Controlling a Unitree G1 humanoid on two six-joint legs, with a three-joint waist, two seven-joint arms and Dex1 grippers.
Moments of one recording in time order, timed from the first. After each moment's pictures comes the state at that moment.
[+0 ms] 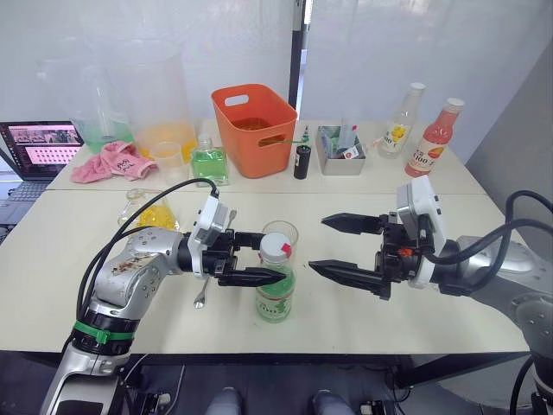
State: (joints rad) left arm -0.53 0.59 -0.06 -0.15 -0.67 0.48 -1.32; right arm -0.43 -0.86 -0.13 -0.65 1.11 0.84 0.63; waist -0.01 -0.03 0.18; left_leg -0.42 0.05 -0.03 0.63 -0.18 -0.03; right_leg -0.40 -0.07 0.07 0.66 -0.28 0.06
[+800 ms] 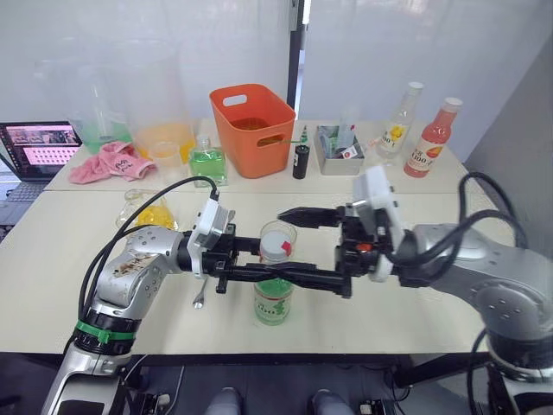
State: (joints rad) left arm -0.53 0.58 -0.07 -0.14 -0.63 0.41 -1.35; right arm -0.67 -0.66 0.09 -0.63 1.06 0.88 0.55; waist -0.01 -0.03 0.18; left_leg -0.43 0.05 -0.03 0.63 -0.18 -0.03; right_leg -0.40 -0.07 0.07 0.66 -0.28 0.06
